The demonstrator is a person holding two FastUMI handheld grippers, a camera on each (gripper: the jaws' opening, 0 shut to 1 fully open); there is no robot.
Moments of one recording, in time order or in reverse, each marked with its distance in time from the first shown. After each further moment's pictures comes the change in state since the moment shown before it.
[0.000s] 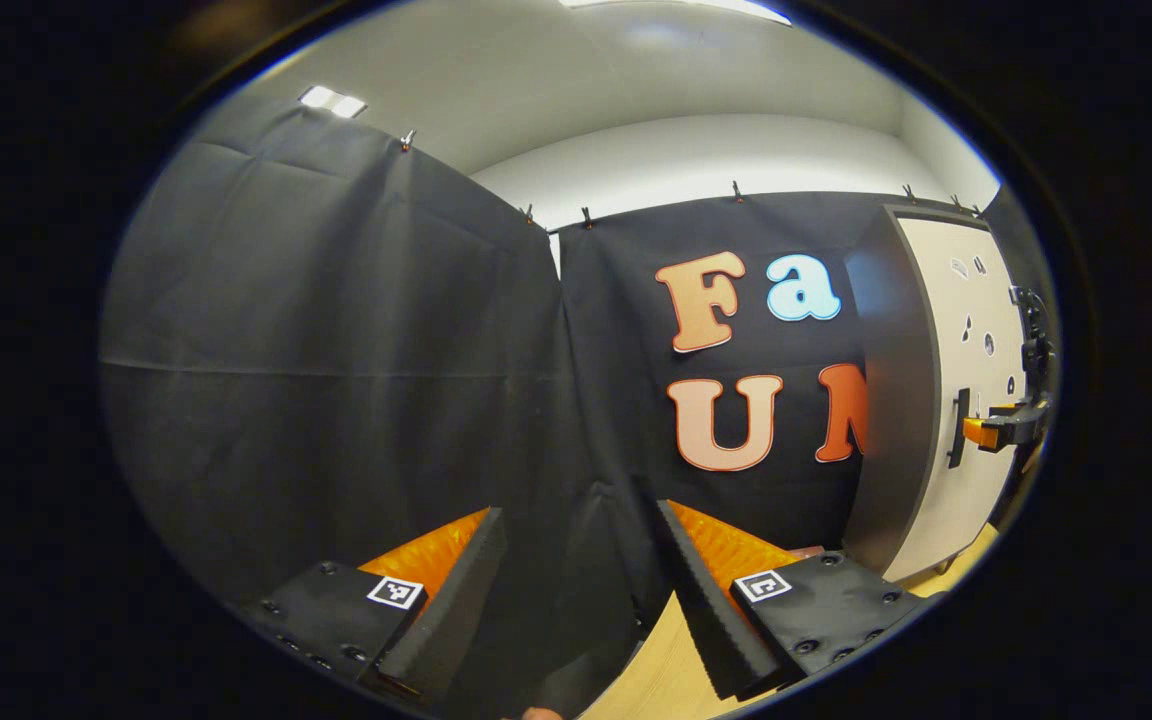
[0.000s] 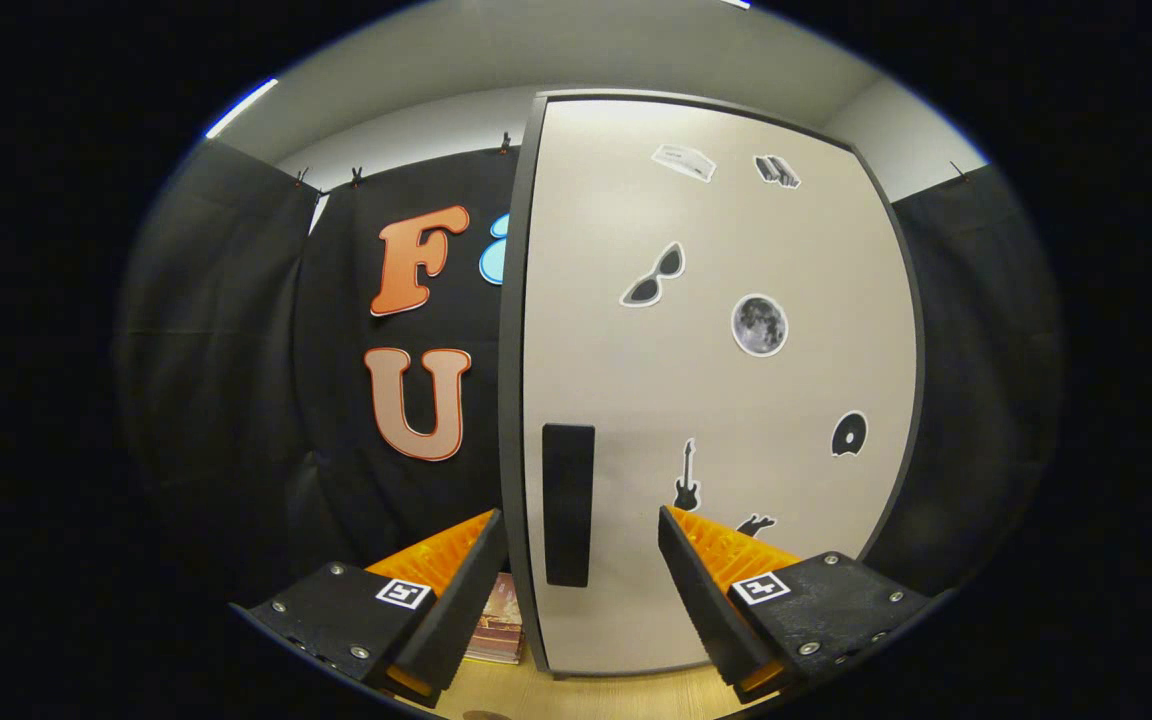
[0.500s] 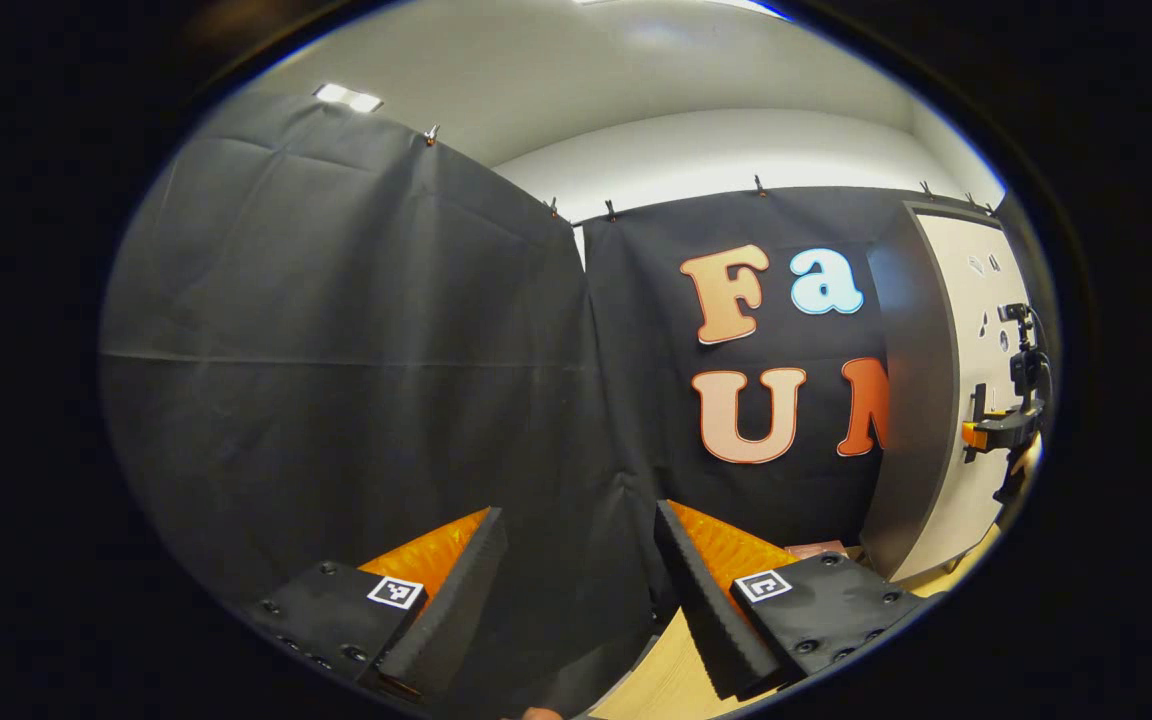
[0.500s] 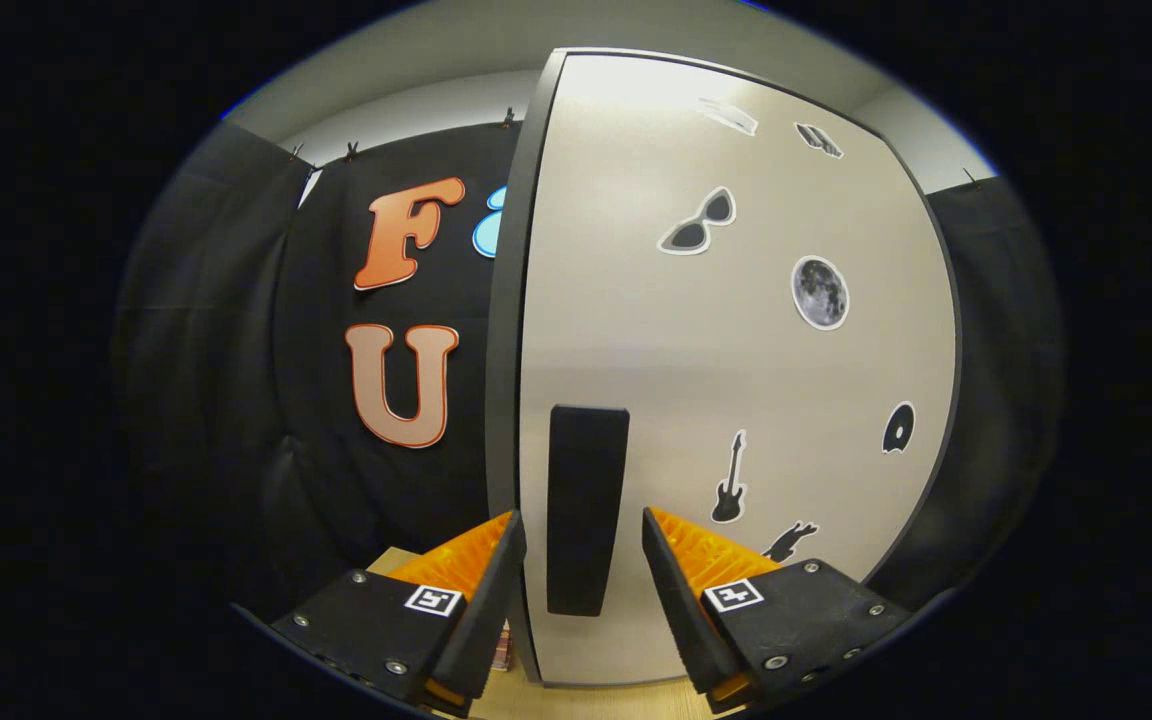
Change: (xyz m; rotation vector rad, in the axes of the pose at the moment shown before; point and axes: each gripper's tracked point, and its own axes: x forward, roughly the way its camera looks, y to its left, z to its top) left arm -0.011 0.022 -0.011 -0.008 0.020 0.059; right arm 0.046 0.004 -0.019 -0.067 0.028 -0.044
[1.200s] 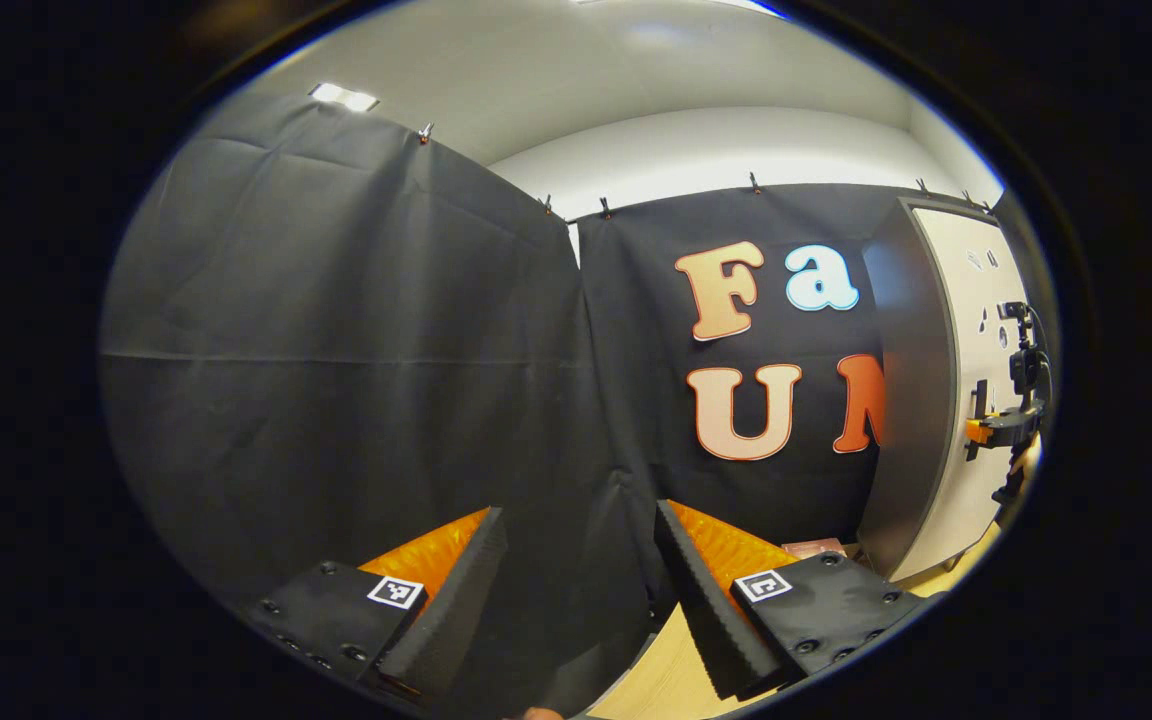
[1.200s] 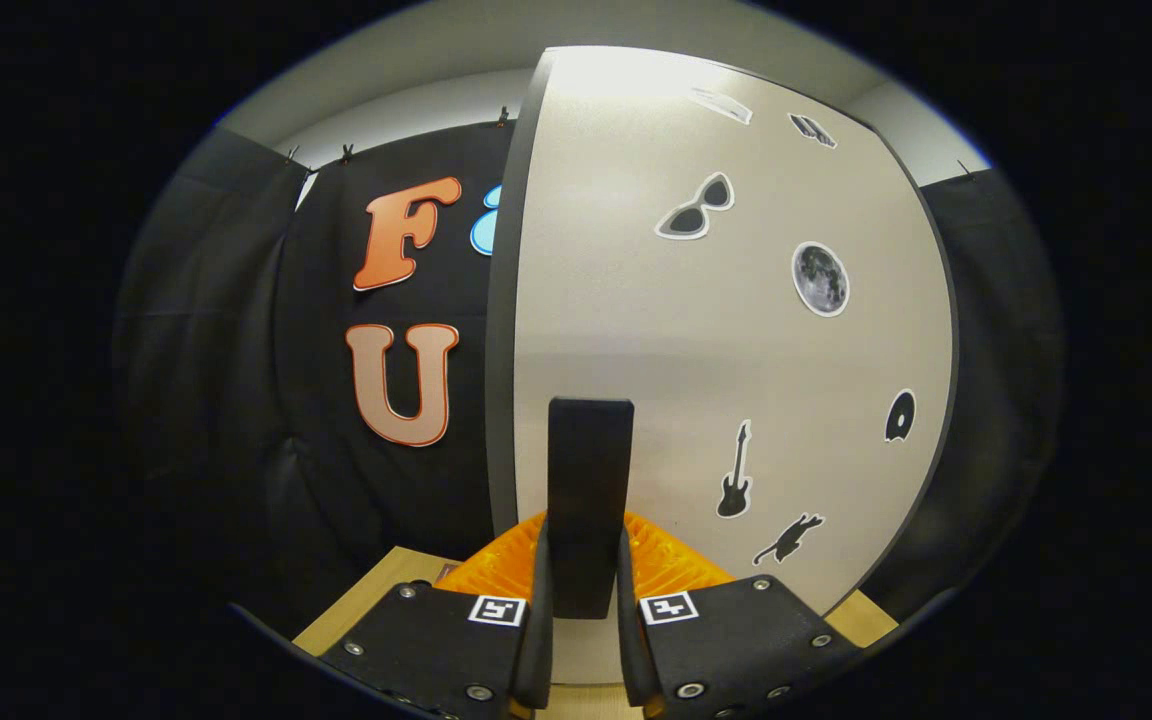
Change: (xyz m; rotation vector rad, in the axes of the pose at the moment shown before) left arm 0.006 -0.013 -0.001 -0.001 -0.002 -0.021; right arm -0.007 0.001 -0.001 0.038 0.013 0.017
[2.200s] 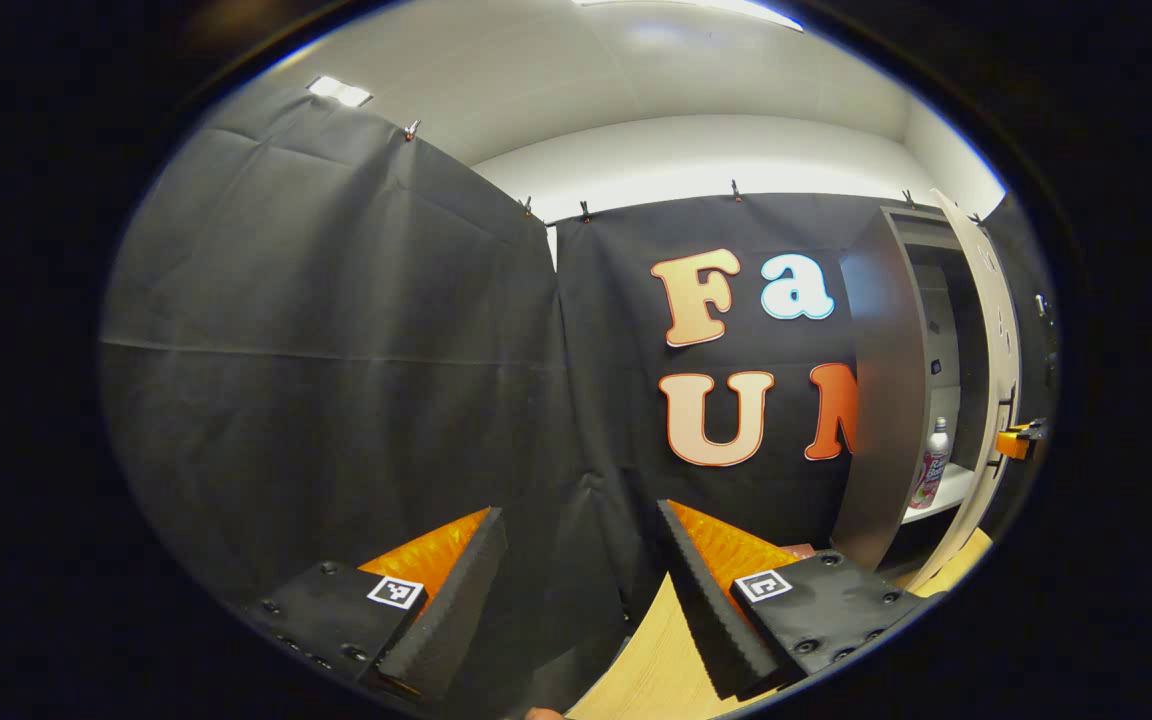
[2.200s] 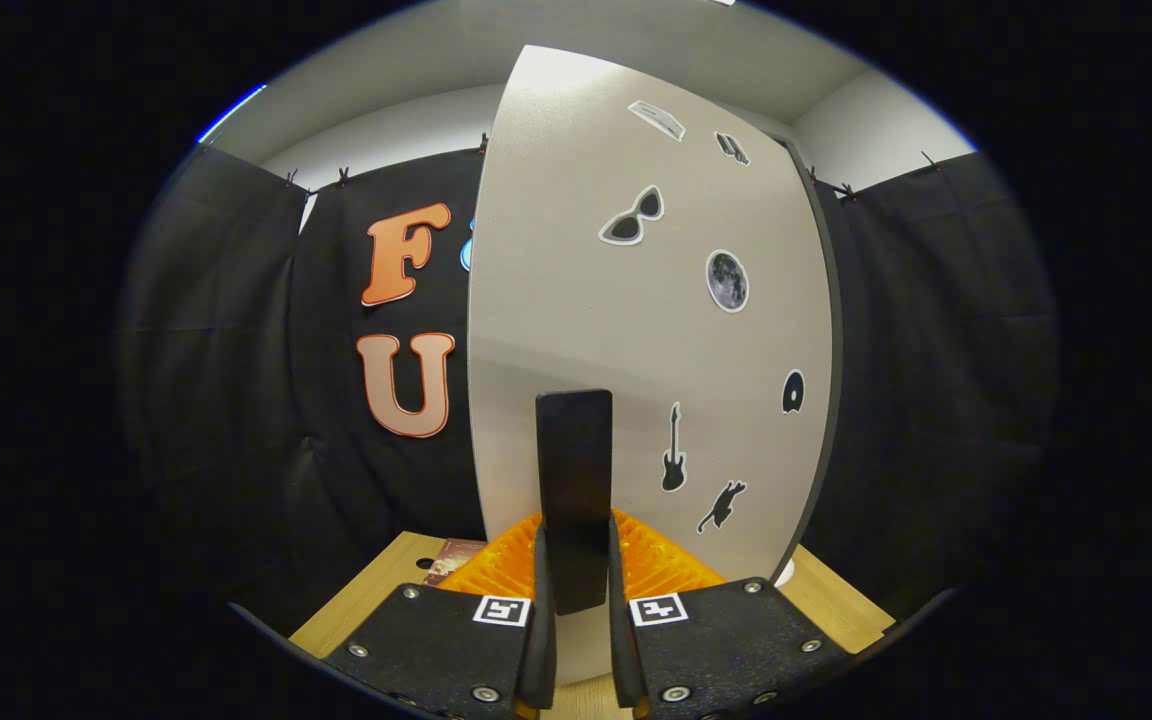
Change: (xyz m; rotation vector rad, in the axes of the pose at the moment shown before) left arm -0.003 -0.024 -0.003 -0.029 -0.013 -0.077; right arm -0.057 -0.024 0.005 0.041 -0.012 -0.026
